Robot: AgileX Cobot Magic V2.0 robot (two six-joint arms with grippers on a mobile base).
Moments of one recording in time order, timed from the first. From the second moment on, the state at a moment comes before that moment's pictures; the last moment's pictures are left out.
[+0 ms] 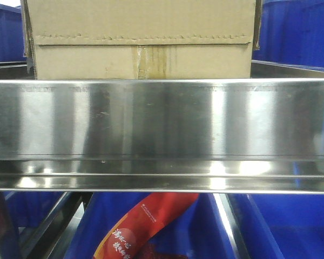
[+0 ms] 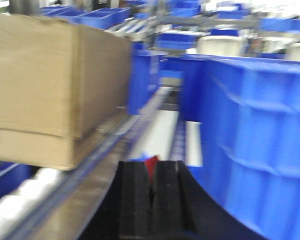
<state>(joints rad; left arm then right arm) -0.02 0.01 0.00 0.07 0.03 -0.08 0.10 0.15 -0.22 0.15 0.15 -0.15</state>
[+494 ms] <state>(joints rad) -0.02 0.01 0.00 0.07 0.02 -0.08 0.03 0.01 0.00 0.15 0.02 -0.10</state>
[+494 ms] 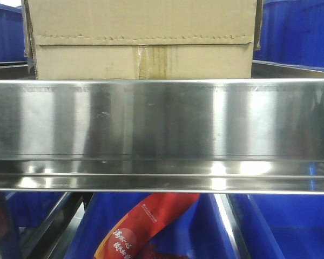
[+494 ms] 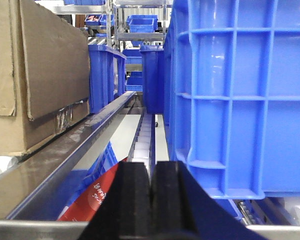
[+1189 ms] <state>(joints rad) -0.02 0.01 0.00 0.07 0.02 -0.08 0.03 0.01 0.00 0.15 0.02 -0.09</state>
